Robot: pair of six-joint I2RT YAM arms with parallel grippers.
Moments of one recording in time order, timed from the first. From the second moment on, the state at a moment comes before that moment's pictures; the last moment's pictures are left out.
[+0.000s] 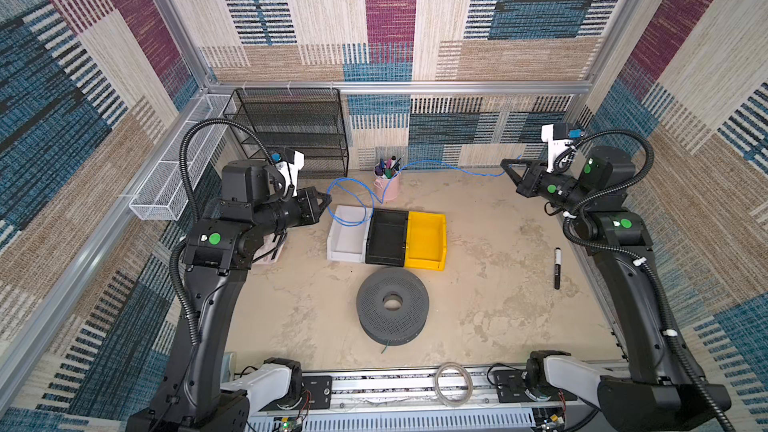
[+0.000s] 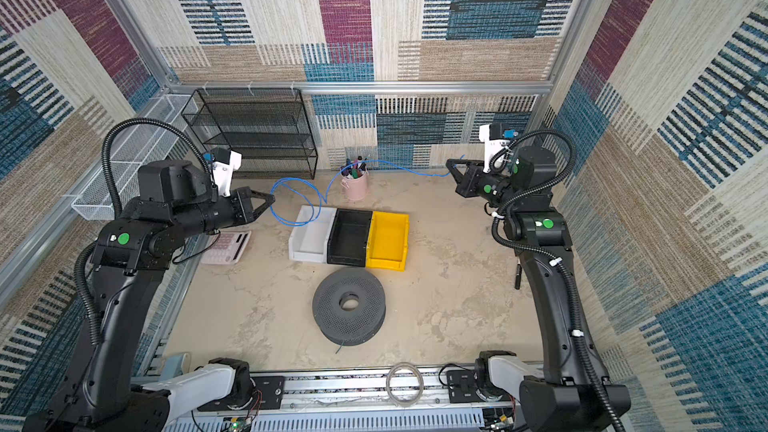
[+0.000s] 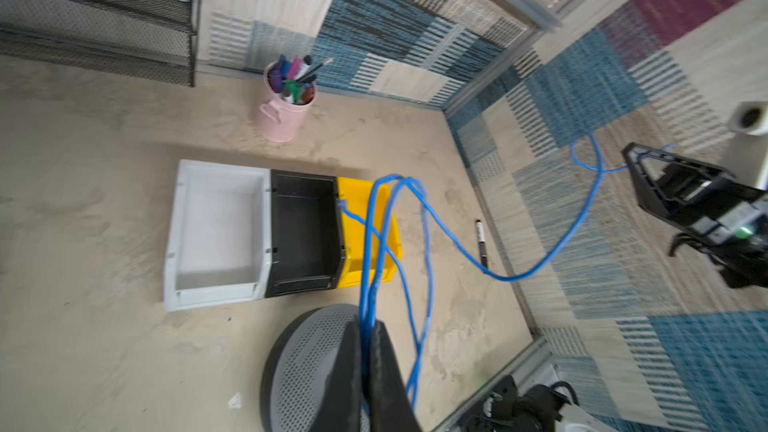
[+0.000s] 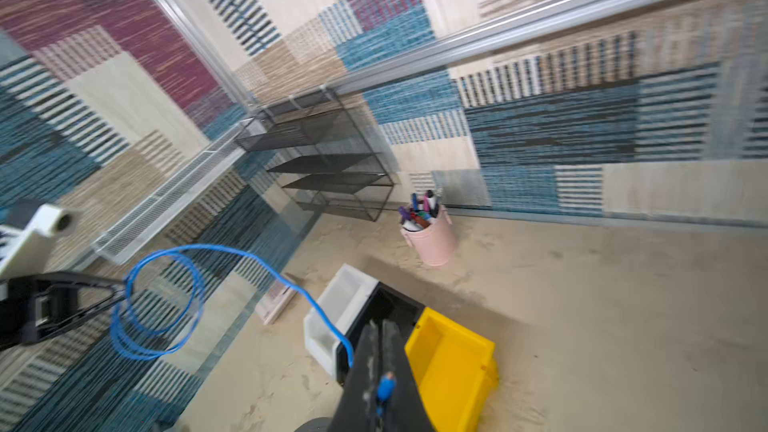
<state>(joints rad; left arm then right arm) -0.16 1.17 1.66 -1.04 0.39 -0.36 -0.04 1.17 1.40 -0.44 -0.60 0.35</state>
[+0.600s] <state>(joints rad) -0.12 1.15 1.70 -1.13 0.09 -0.31 -0.29 1.14 1.34 -0.42 -0.47 0.35</state>
